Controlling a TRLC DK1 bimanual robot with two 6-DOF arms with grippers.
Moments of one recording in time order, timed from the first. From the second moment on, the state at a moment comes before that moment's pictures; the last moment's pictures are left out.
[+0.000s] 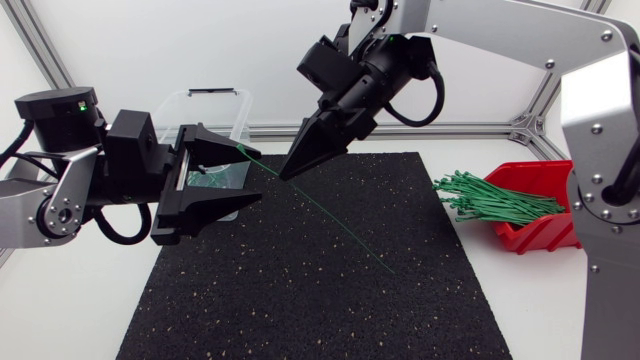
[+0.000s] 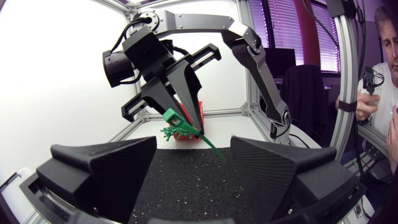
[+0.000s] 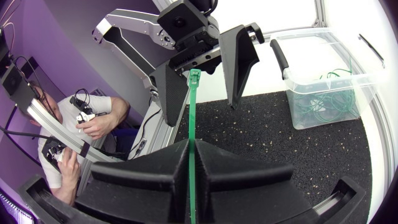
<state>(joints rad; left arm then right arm) -0.18 1.39 0.70 0.42 1.27 0.37 0.51 2.18 2.16 -1.69 -1.02 -1.15</state>
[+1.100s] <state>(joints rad) -0.16 1.51 0.78 0.49 1.42 0.34 0.52 2.20 2.16 -1.69 -1.04 -1.20</state>
